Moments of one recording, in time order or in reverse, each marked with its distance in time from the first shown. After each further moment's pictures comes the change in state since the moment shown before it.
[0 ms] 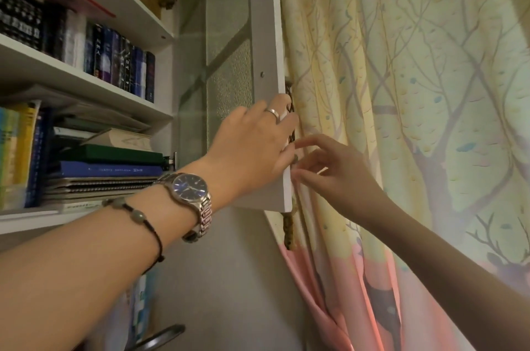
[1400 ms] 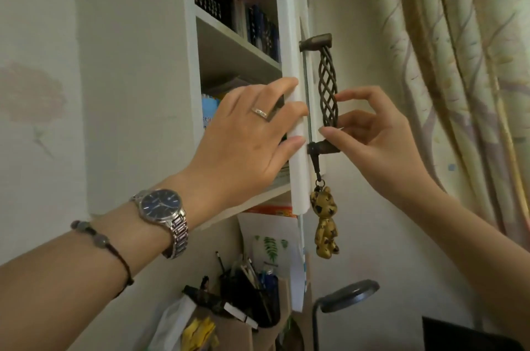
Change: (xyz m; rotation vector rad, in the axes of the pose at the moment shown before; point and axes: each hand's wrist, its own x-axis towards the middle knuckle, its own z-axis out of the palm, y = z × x) left_hand -0.202 -0.264 -0.104 -0.031 -0.125 -0.063; right_hand 0.040 -0.201 0.243 0.438 0.068 -0.071
